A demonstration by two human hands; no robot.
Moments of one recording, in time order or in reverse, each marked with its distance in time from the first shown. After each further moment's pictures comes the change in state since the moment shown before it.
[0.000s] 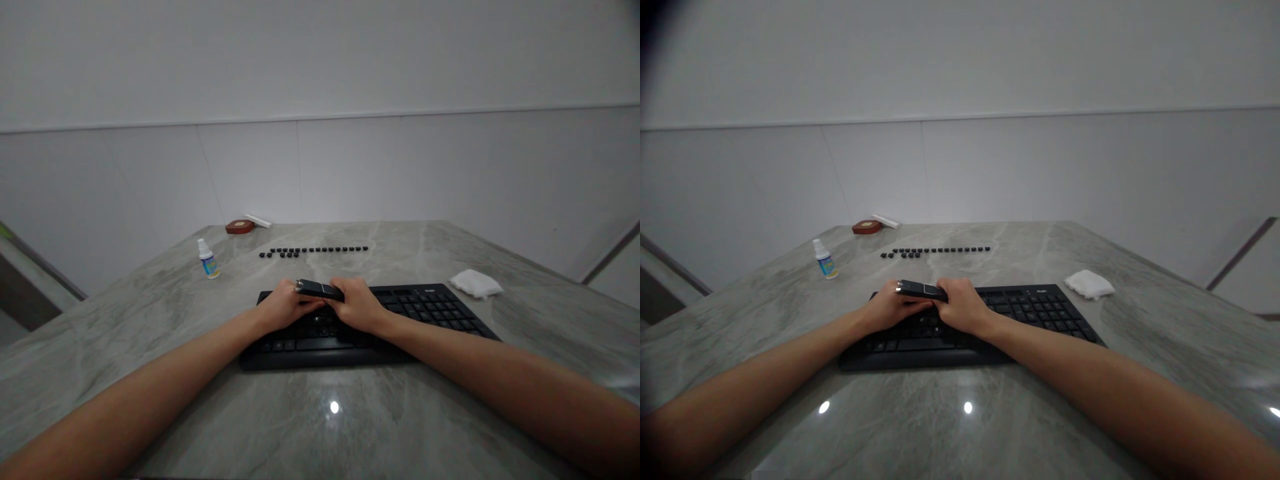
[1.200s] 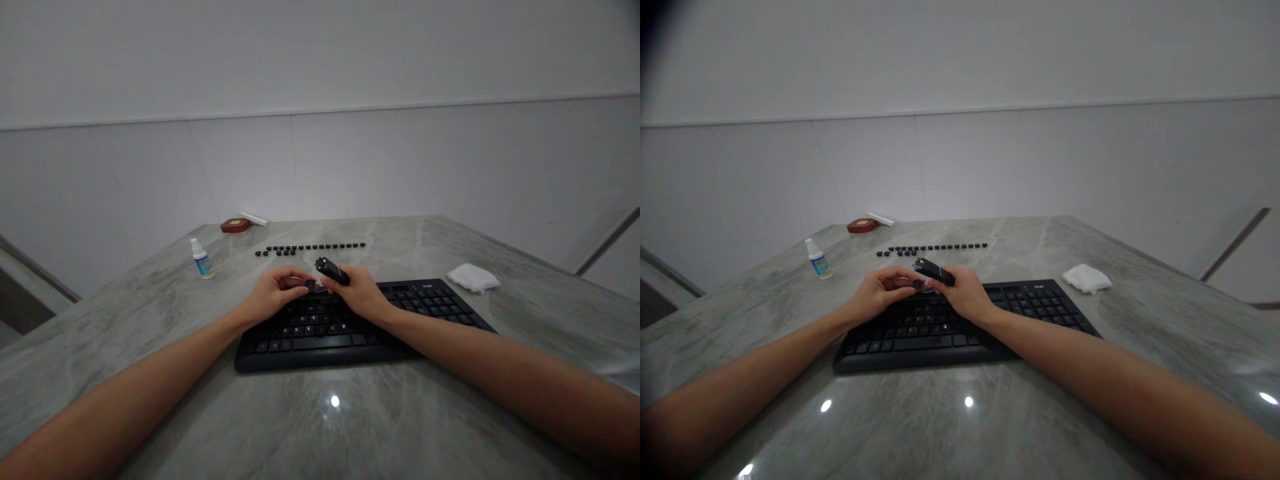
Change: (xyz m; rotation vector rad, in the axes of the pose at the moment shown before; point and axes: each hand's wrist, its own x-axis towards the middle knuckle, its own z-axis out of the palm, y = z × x) left_hand 0.000 0.007 -0.015 -0.763 0.127 -0.434; right_hand 0.006 0.010 -0.007 0.267 0.091 0.137
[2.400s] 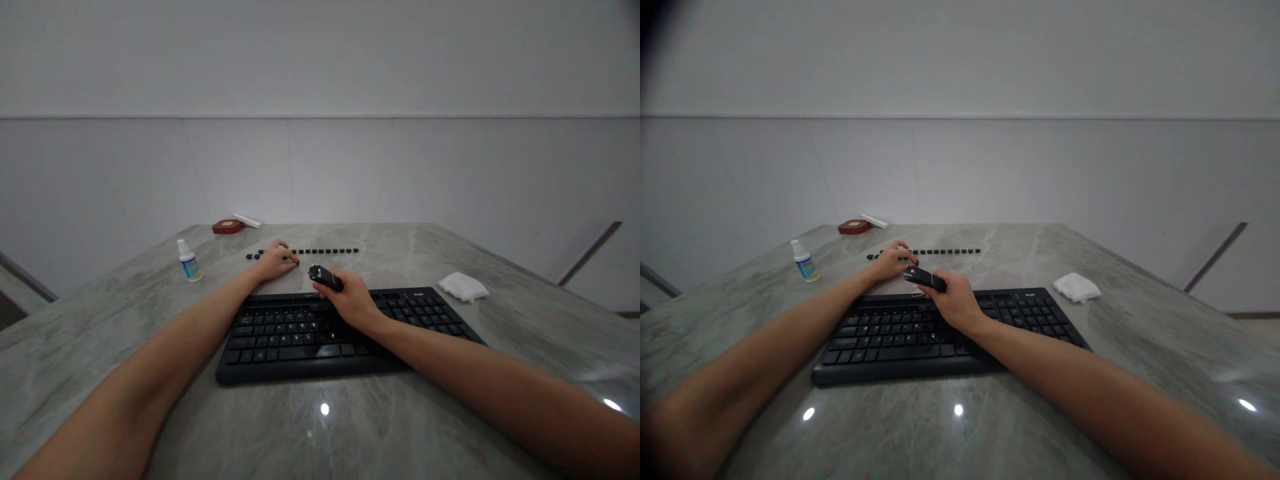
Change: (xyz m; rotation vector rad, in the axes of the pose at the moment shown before) left_hand 0.114 -0.096 -0.065 0.986 0.098 0.351; right_hand 0.000 -0.001 0.002 0.053 0.081 -0.033
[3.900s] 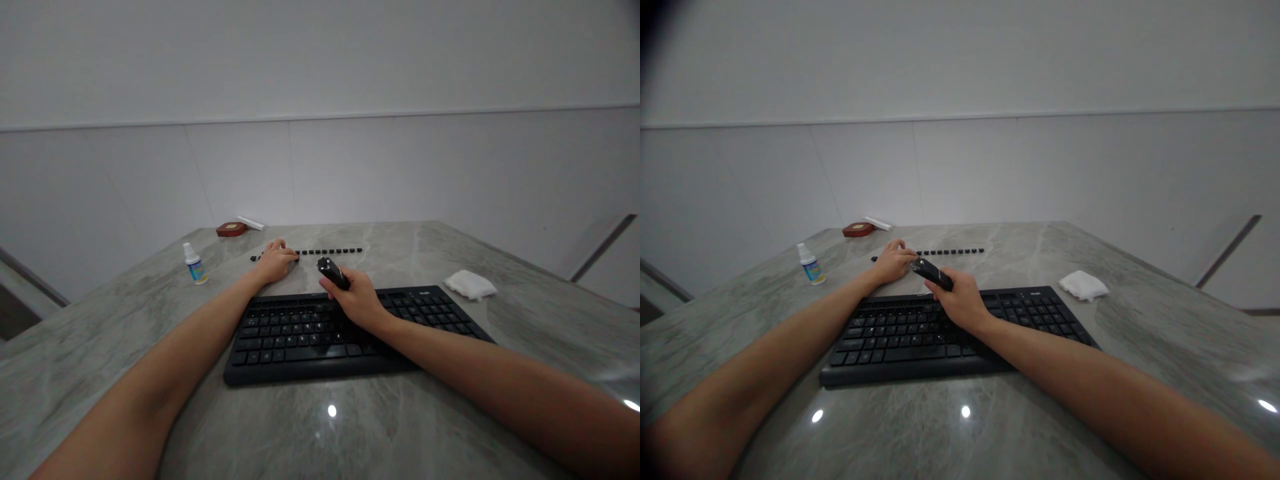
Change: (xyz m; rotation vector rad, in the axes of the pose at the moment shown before) left_hand -0.005 0.001 -0.007 0.333 -0.082 0.088; right_hand -0.001 -0.001 0.000 0.062 0.050 0.020
